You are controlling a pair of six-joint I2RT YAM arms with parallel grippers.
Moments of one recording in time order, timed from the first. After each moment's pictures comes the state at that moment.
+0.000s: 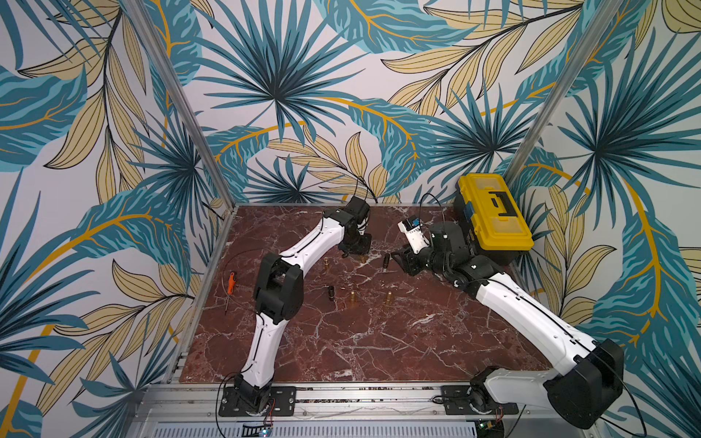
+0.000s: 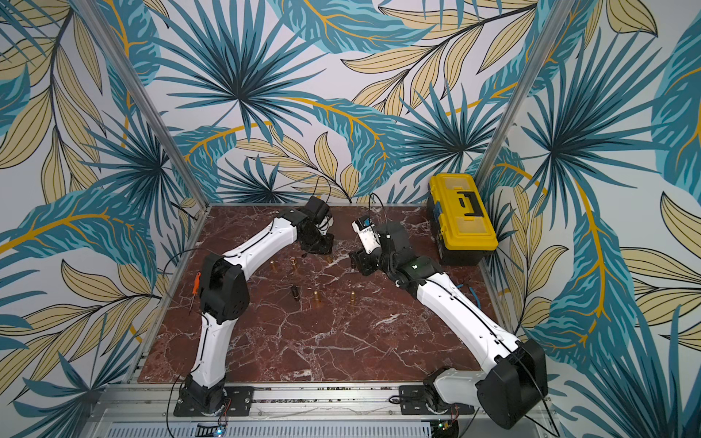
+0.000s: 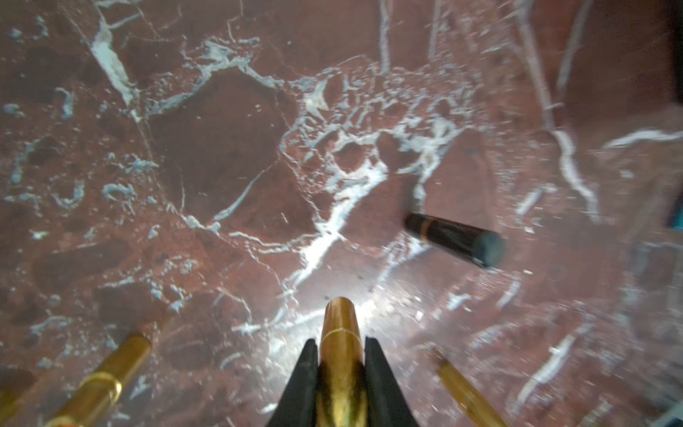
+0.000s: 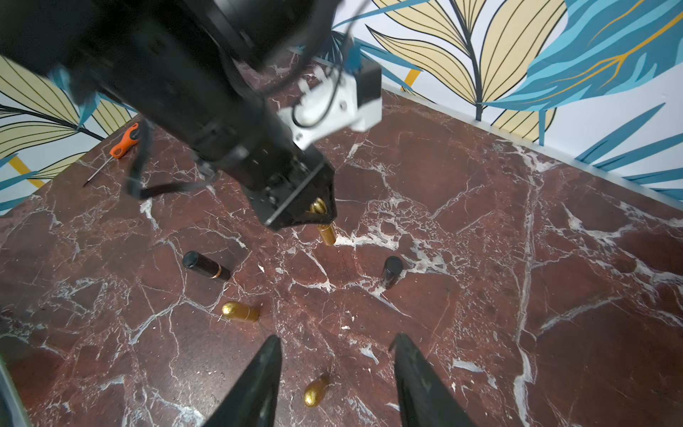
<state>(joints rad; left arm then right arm) -0.53 2.13 2.00 -0.99 0.20 -0.34 0.48 1.30 1.14 -0.44 -0.14 -0.03</state>
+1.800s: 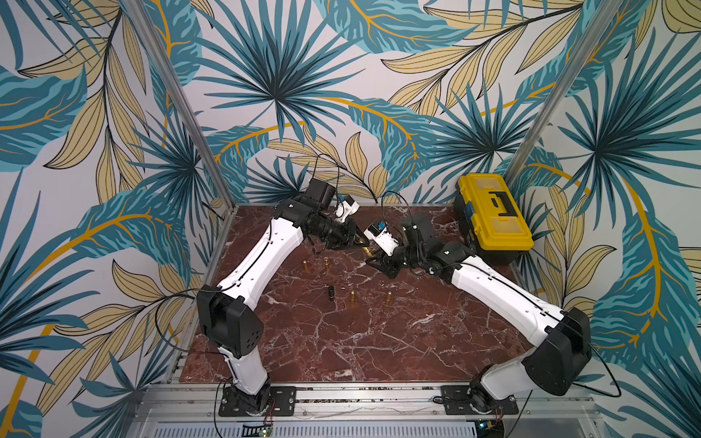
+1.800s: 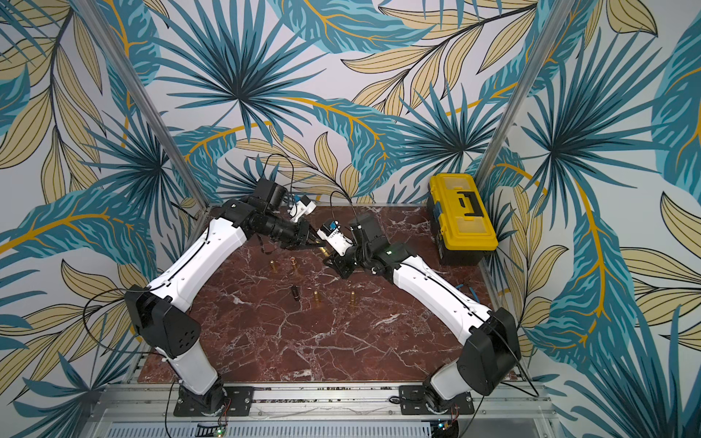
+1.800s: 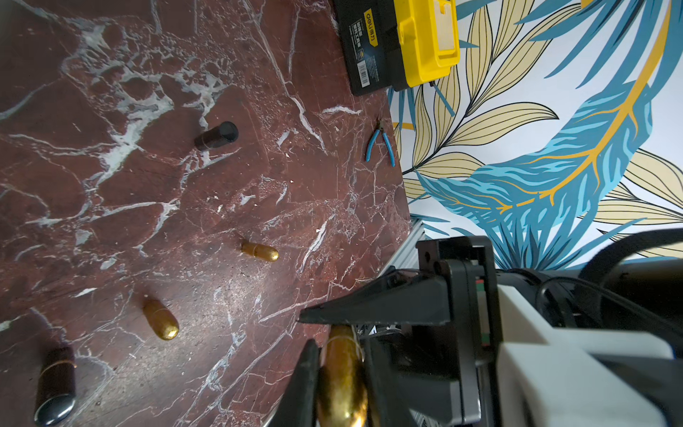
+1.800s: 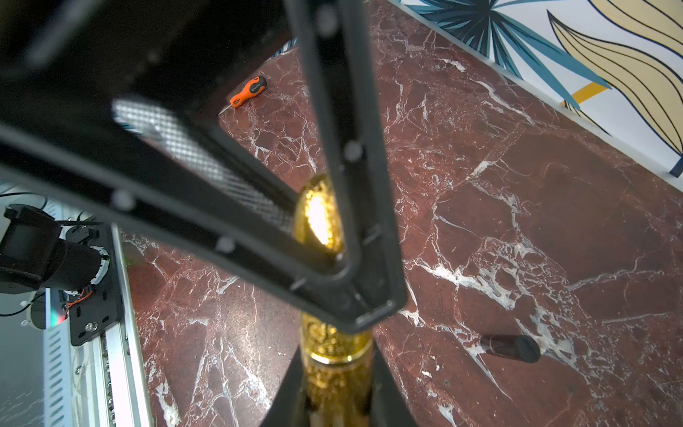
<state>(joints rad) -0.42 1.76 1.84 -1.03 0.77 -0.46 0.60 1.49 1.33 -0.53 -0.35 -0.15</state>
